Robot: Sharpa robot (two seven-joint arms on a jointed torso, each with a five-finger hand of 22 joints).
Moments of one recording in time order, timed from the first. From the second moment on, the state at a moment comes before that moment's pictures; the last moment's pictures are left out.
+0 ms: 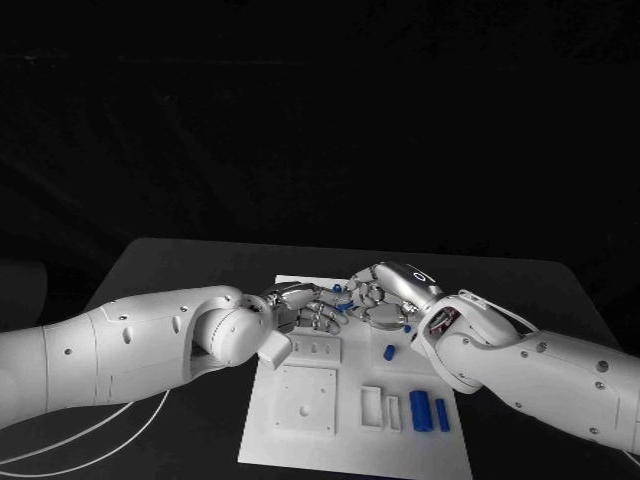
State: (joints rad) left arm 1.31 -0.73 -0.18 1.42 0.00 -0.12 -0.02; left_hand 0.93 0.03 0.47 -0.28 0.05 0.89 0.16 0.25 0.54 1.12 0.09 0.31 0.28 0.86 0.10 0.72 0.59 0.02 0.52 0.03 0.53 1.23; right arm 1.21 -0.58 -0.09 1.36 -1.40 -0.55 0.07; right_hand 1.08 -0.09 0.71 -0.28 0.05 1.07 0.07 0.37 0.56 1.11 -0.03 1.04 0.96 1.30 -0.14 1.17 1.07 0.24 1.20 -0.05 0.95 1.31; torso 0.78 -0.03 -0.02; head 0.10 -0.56
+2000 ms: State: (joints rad) left arm 1.30 -0.73 -0.18 1.42 0.15 0.03 -0.03; left_hand 0.18 0.14 0.46 -0.29 0.05 0.96 0.08 0.33 0.66 1.31 -0.03 0.66 0.54 1.12 -0.09 0.97 0.68 0.06 0.82 -0.10 0.70 1.27; right arm 1.21 -0.58 -0.09 1.34 -1.53 -0.69 0.08; right_hand 1.09 -0.10 0.73 -0.29 0.05 1.07 0.06 0.37 0.57 1.11 -0.04 1.04 0.95 1.31 -0.14 1.17 1.07 0.24 1.20 -0.05 0.96 1.31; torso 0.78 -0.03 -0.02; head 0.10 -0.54
